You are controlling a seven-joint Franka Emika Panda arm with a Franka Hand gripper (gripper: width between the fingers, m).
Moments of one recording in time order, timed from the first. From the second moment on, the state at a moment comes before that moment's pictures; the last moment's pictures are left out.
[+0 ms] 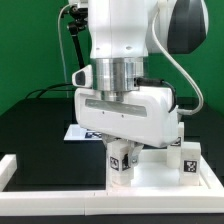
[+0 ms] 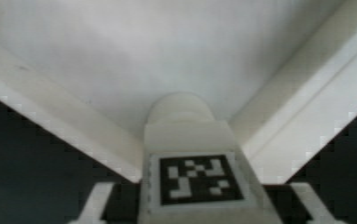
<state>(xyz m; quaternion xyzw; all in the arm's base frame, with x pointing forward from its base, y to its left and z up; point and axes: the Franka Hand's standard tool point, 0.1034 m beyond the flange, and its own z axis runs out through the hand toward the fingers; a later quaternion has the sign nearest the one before) 0.624 0.005 0.064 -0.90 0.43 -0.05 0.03</state>
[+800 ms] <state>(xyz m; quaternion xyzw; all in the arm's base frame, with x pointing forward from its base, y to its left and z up) 0.625 0.002 0.061 -0.57 0.82 -0.01 0.08</state>
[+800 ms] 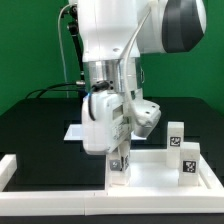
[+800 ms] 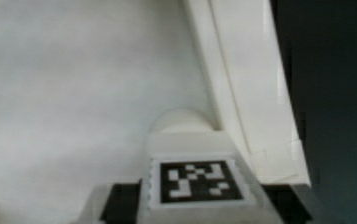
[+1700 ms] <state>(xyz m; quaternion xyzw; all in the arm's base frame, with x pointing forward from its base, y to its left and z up) 0.623 0.019 0.063 -0.86 0.50 -0.04 0.05</state>
